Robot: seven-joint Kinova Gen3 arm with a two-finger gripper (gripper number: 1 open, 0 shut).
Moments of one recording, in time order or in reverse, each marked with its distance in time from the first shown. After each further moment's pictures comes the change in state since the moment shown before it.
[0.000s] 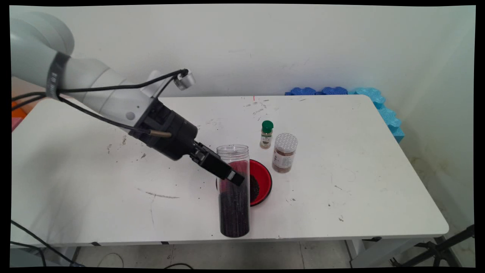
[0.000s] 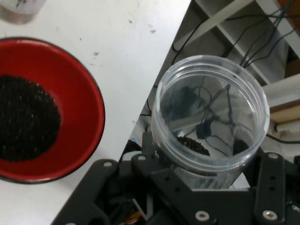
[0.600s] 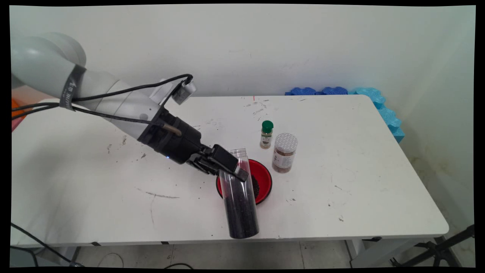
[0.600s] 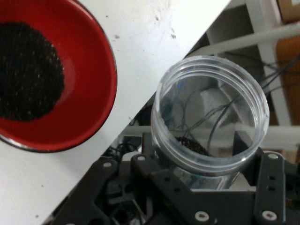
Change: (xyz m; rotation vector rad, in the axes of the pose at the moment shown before) arm -0.005 -0.025 0.016 -0.018 0.016 -0.357
